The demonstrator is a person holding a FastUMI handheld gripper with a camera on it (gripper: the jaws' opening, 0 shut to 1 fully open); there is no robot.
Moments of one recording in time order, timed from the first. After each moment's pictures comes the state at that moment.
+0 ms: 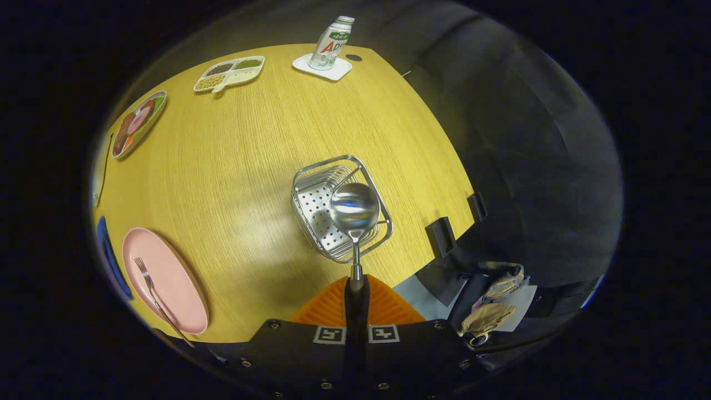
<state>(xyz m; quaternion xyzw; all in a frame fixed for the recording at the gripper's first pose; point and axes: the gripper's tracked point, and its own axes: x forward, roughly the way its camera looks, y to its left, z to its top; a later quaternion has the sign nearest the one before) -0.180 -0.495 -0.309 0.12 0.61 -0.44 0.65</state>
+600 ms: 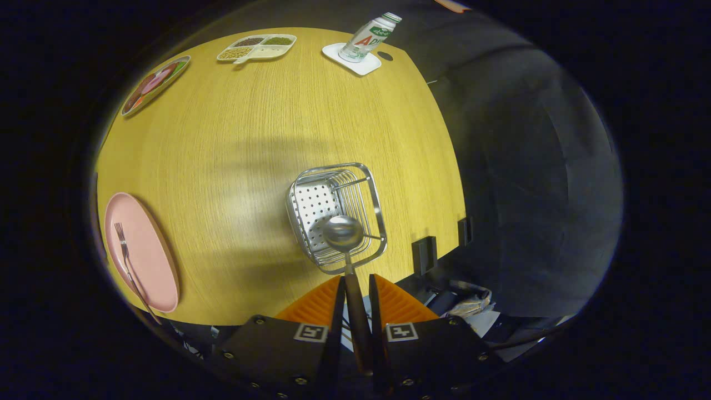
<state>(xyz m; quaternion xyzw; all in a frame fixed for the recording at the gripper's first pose) -0.182 -0.514 -0.296 0.03 0.66 -0.40 0.63</state>
